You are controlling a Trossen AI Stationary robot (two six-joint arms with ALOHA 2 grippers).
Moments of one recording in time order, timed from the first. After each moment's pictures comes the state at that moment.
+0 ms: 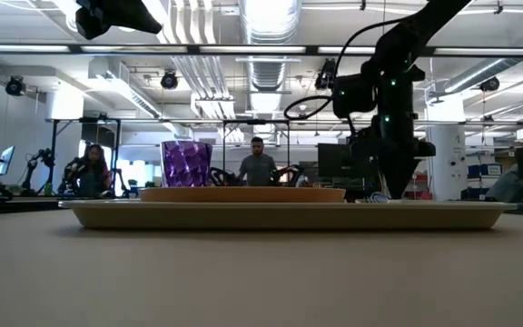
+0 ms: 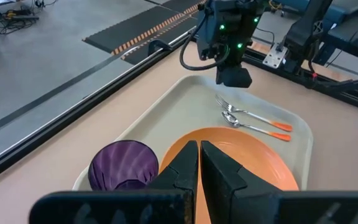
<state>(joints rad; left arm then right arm) -0.20 0.86 0.92 -0.58 -0.63 -0.49 -0.49 1.67 1.01 -0.84 0.06 0.40</state>
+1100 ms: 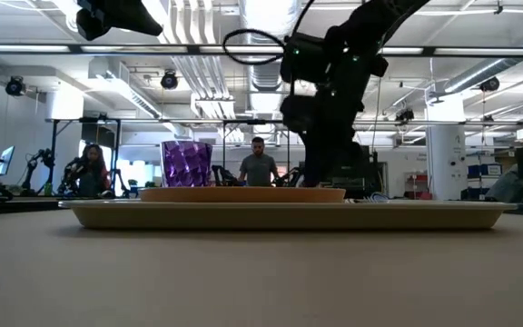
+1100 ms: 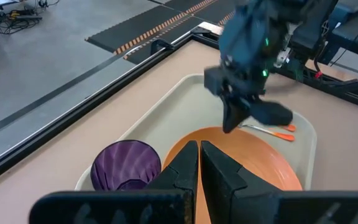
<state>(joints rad) -0.20 0.87 0.92 -0.58 -0.63 -0.49 -0.21 1.82 1.21 -0.55 -0.14 0.45</state>
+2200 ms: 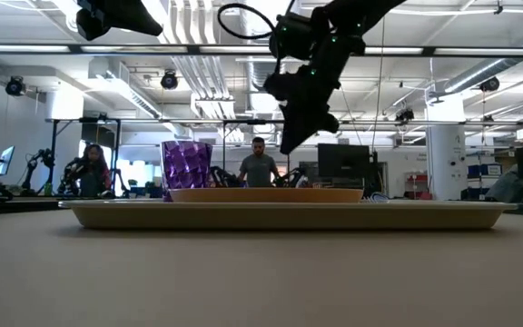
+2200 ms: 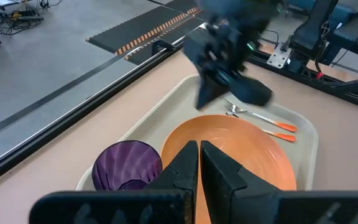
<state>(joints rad) -0.20 0.87 0.92 -0.58 -0.64 -0.49 -0.28 1.84 1.43 -0.64 -0.01 0.28</state>
